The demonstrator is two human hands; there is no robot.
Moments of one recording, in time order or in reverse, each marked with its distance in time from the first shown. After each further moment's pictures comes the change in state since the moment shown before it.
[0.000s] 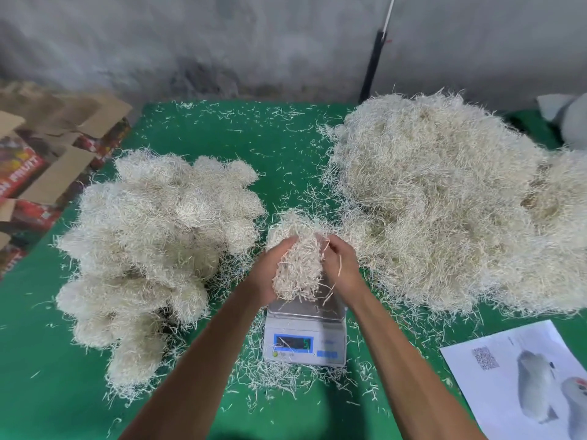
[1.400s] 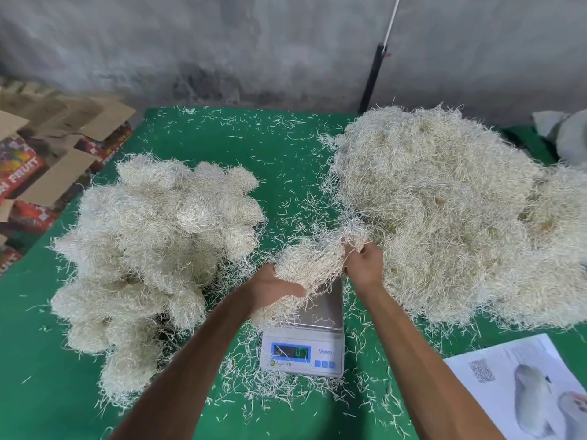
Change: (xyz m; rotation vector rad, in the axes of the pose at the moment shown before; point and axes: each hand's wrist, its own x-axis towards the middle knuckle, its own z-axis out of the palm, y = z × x) left_hand 0.019 -0.010 -0.037 0.851 -0.017 -0.060; right_hand 0.037 0.019 -0.035 -0.069 0.348 0.271
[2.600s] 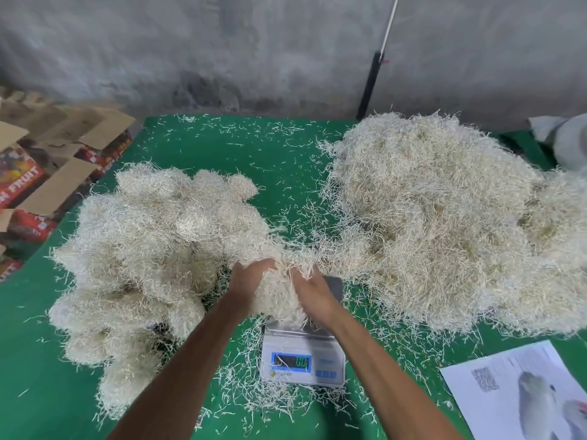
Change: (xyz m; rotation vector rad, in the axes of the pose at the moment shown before) left_hand 0.027 0.001 -0.017 -0.623 0.375 -0.019; right_hand -0.048 0.019 0.054 -0.161 -0.600 0.148
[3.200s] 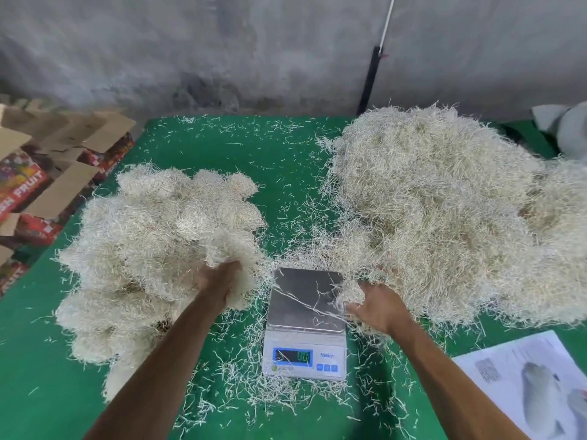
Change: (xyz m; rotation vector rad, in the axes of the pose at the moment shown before) left_hand 0.019 -0.008 -0.044 0.044 0.085 -0.006; right_hand -0.010 0.078 -0.119 -0.990 0.246 -0.055
